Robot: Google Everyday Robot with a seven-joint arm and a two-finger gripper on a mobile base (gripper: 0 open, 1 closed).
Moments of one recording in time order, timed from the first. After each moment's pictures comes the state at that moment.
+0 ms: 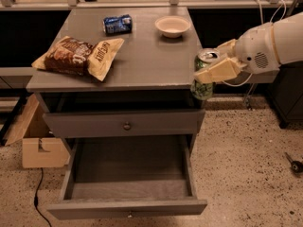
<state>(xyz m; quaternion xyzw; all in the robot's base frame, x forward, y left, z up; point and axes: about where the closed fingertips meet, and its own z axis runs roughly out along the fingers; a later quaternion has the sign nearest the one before) 0.545 -0.136 0.940 -0.49 0.74 0.21 0.41</state>
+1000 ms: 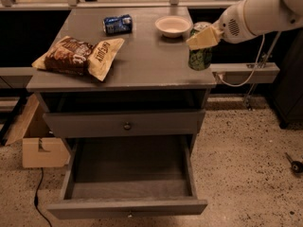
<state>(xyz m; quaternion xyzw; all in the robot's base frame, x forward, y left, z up) 0.649 -0.149 0.957 -0.34 0.83 0.14 0.42</state>
